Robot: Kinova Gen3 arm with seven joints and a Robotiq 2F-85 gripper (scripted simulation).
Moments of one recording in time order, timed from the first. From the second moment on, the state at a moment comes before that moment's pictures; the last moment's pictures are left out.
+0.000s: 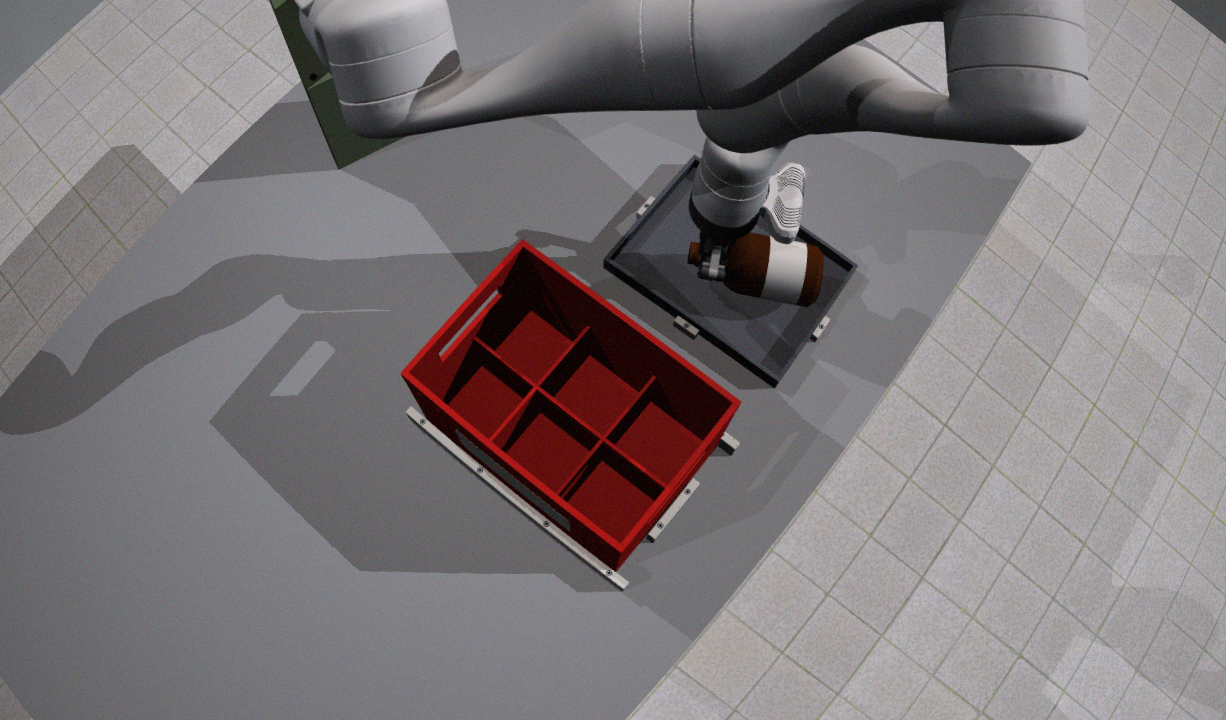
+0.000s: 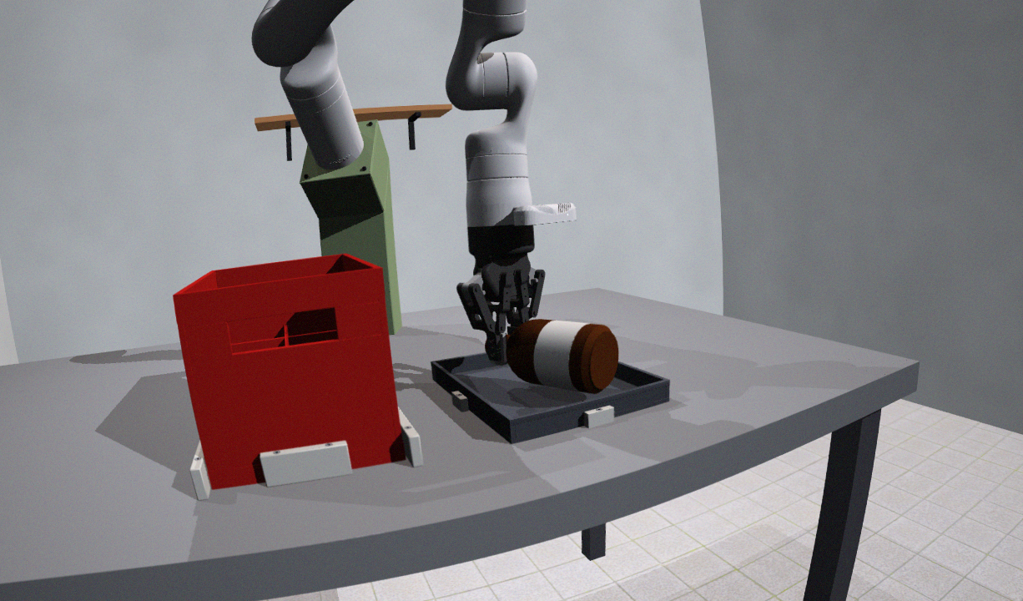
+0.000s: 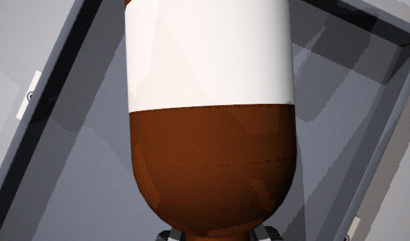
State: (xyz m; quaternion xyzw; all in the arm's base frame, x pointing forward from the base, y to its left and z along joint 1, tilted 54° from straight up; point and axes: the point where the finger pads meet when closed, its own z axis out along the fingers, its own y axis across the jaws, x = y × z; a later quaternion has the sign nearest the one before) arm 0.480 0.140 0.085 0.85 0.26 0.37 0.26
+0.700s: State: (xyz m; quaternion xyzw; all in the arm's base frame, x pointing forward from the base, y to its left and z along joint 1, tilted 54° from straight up) arm 0.461 0.146 0.100 0.85 0.26 0.37 0.26
